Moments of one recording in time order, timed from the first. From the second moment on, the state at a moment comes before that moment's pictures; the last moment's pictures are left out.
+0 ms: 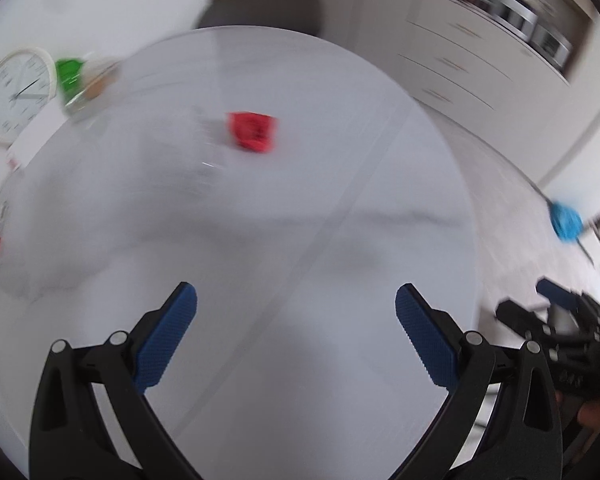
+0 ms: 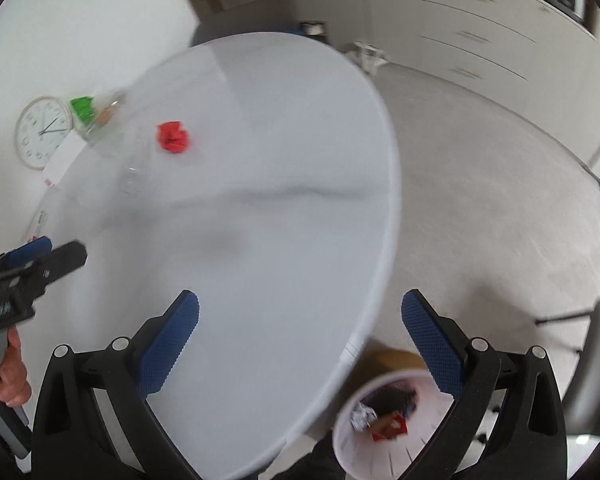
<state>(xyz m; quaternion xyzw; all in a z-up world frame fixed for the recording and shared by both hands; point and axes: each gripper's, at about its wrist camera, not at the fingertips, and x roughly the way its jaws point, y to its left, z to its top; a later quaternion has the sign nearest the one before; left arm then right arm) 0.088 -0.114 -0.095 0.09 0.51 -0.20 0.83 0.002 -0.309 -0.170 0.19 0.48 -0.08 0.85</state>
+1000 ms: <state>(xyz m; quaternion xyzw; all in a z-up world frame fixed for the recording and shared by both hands) 0.326 -0.085 -0.223 -0.02 0.63 -0.08 0.77 0.251 -0.272 -0.213 0.07 0.51 0.04 0.85</state>
